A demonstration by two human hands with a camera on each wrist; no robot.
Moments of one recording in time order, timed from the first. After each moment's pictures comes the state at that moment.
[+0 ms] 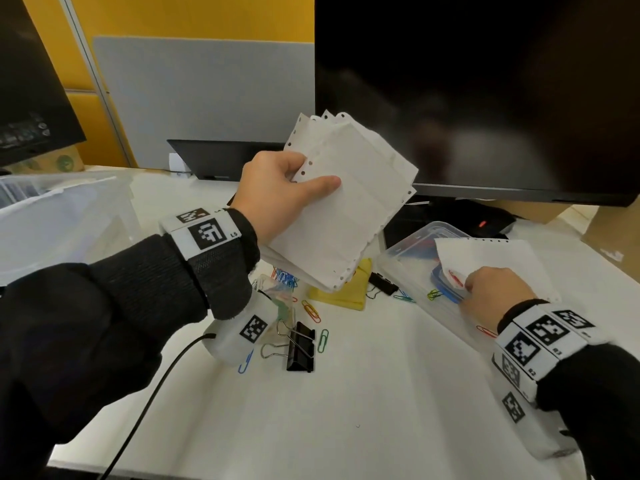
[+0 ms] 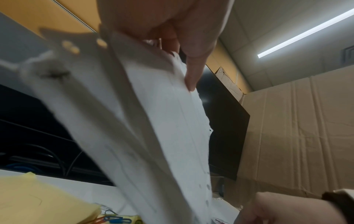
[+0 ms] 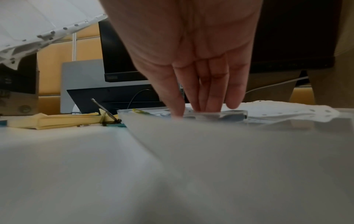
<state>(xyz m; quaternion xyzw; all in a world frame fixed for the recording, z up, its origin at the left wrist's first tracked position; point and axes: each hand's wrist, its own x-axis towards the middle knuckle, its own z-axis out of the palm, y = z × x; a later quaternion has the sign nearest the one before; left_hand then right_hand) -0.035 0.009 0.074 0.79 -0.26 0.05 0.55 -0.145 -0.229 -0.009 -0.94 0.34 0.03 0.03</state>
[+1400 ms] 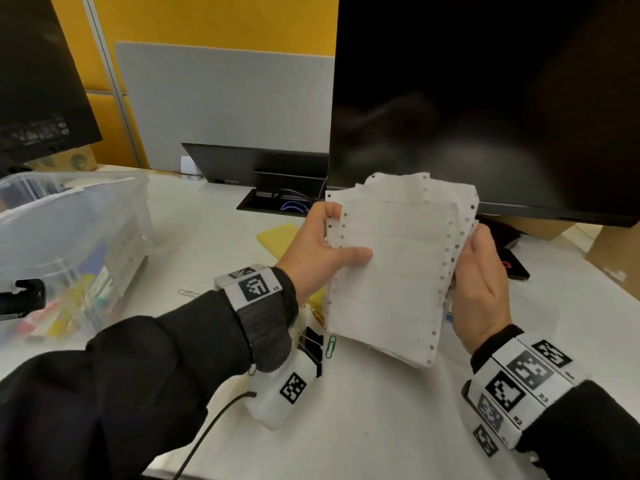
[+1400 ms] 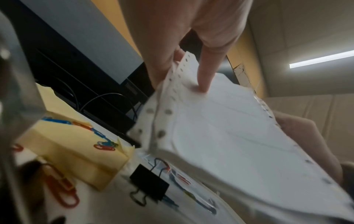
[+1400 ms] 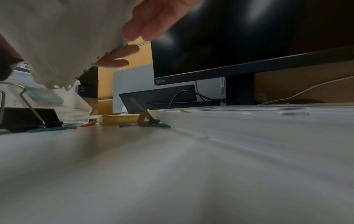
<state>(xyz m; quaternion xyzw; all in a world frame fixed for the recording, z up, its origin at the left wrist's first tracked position) -0.058 -0.006 0.024 0.64 -0.25 -0.13 0.71 -0.152 -0.161 0.008 -0.77 0.00 -0.40 0.50</state>
